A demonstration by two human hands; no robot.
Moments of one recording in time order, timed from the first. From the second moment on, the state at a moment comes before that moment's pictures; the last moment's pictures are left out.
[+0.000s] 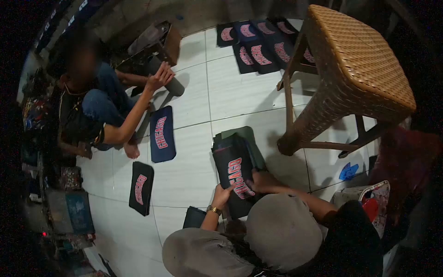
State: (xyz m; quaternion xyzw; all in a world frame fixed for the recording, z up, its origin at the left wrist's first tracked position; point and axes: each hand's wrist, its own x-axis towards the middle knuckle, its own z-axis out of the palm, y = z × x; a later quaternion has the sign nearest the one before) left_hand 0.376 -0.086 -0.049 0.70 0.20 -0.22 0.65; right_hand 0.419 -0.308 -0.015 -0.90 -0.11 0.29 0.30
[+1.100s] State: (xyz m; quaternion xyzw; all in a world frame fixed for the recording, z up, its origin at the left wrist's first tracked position) left_hand 0.684 0.006 -0.023 0.69 0.23 -0.24 0.64; right_hand 0.796 -0.422 0.007 -0.99 0.06 0.02 0.08
